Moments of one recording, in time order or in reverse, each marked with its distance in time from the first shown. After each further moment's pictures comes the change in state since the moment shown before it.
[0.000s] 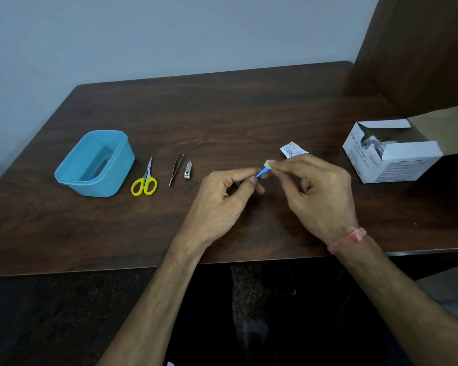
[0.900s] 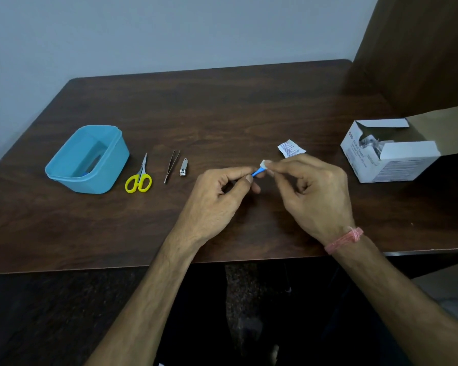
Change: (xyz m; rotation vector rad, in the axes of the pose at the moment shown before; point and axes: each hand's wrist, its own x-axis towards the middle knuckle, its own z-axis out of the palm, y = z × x) left_hand 0.001 -0.004 -0.001 0.008 0.002 0.001; right_hand 0.000 -0.001 0.000 -0.001 -0.006 0.010
